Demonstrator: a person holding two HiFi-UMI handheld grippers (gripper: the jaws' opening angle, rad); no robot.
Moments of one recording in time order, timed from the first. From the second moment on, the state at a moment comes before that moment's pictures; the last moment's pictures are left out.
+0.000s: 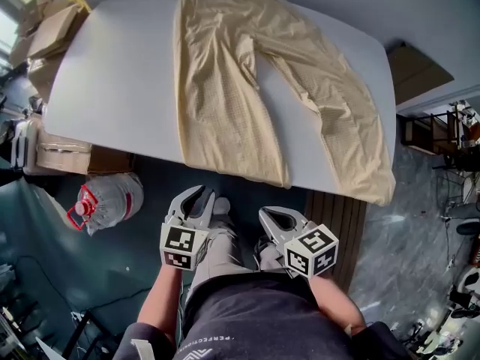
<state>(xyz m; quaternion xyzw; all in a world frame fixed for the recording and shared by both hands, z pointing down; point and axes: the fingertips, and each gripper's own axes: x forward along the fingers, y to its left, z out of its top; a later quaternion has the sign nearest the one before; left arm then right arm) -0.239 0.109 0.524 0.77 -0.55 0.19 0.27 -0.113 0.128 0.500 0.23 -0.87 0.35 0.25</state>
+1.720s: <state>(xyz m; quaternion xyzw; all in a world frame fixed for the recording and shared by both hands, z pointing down) -0.203 0.084 0.469 0.86 -0.39 0.24 0.23 -0.156 0.157 0.501 0.27 -0.88 0.34 0.20</state>
